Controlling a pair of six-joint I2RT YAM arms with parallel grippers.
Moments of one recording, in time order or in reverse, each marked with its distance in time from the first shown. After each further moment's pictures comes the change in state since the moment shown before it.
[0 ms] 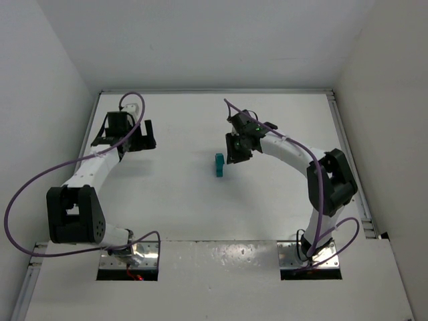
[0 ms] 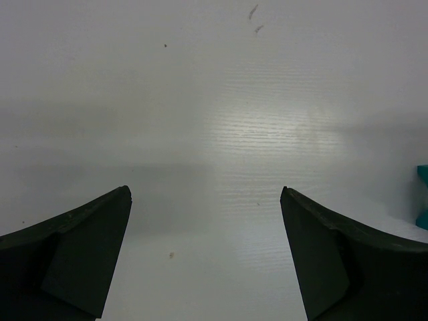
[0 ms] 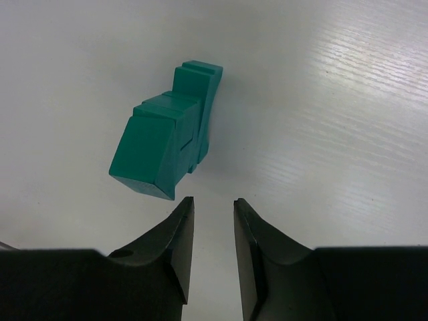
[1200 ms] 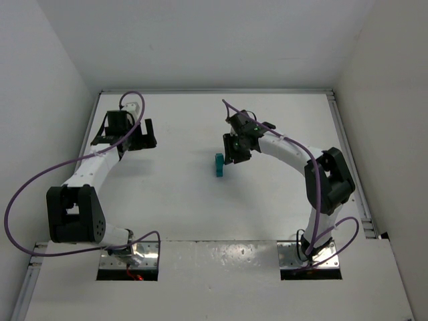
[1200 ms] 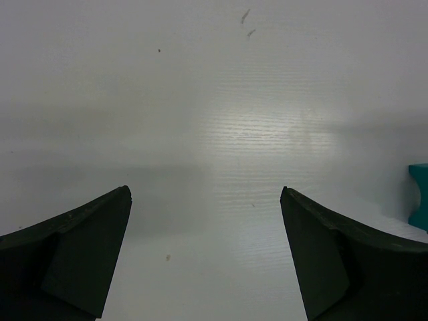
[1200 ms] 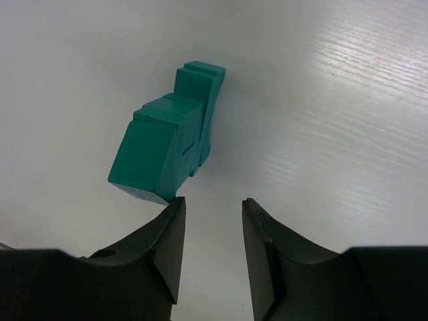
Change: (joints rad) left arm 0.001 0.006 0.013 -0.003 0.021 0.000; right arm 0.004 0.021 0.011 0.001 -0.005 -0.005
